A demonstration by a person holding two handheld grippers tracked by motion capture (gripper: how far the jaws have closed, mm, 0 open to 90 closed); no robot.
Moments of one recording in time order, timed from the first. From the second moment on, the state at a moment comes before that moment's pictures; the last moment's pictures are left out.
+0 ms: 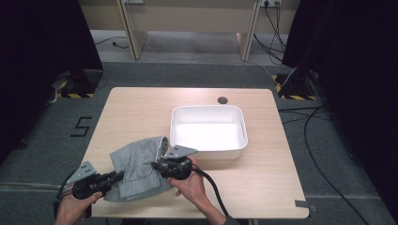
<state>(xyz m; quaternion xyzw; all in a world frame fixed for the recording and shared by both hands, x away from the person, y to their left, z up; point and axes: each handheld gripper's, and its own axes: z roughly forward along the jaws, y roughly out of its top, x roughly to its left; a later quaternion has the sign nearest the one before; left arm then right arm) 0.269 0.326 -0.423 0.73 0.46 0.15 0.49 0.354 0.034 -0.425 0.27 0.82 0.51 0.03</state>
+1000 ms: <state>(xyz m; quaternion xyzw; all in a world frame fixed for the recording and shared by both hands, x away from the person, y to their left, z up) 0.371 0.235 -0.342 0.75 0.37 0.14 0.53 0.416 -0.072 -0.335 0.31 0.79 0.53 0.08</state>
